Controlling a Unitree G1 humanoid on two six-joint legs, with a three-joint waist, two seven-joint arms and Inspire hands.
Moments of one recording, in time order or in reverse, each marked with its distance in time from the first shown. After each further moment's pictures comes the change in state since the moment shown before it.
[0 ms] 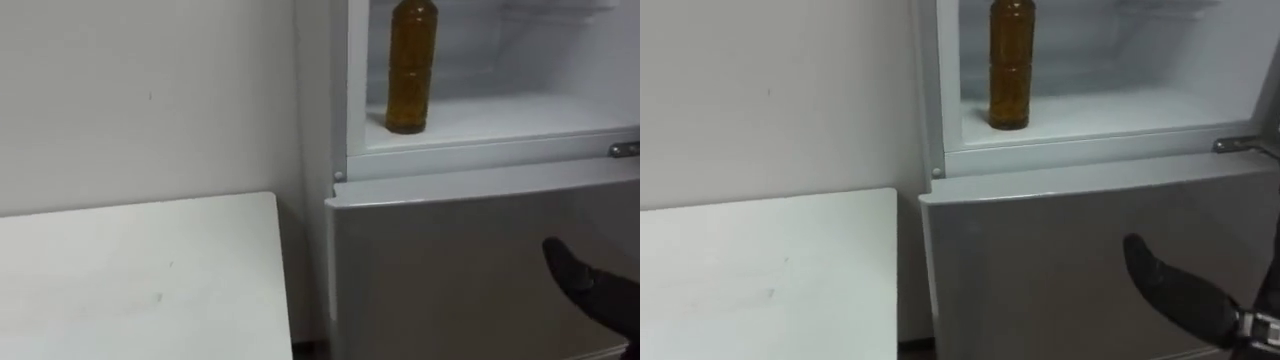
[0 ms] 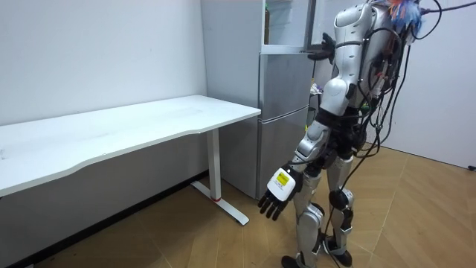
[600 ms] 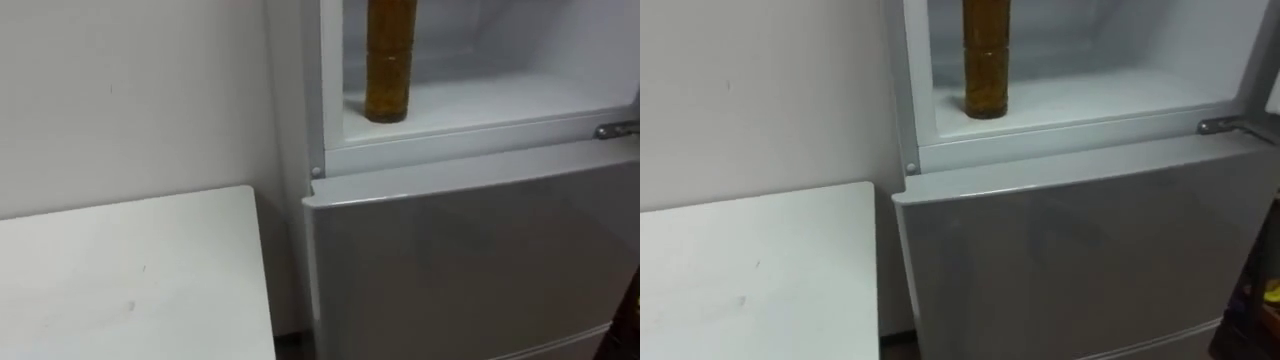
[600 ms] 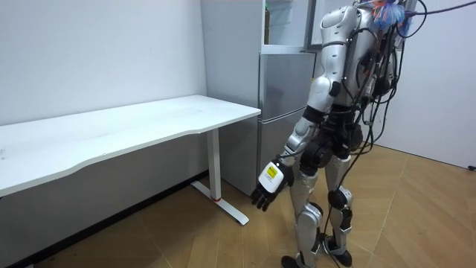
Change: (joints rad) left arm -0.046 -0.002 -0.033 -0.025 -0.039 -0.008 -0.004; right arm 0.081 0.121 0.023 0.779 0.127 -0.013 -0.033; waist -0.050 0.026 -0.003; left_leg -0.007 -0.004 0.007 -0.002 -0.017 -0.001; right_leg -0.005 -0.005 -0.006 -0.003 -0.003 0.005
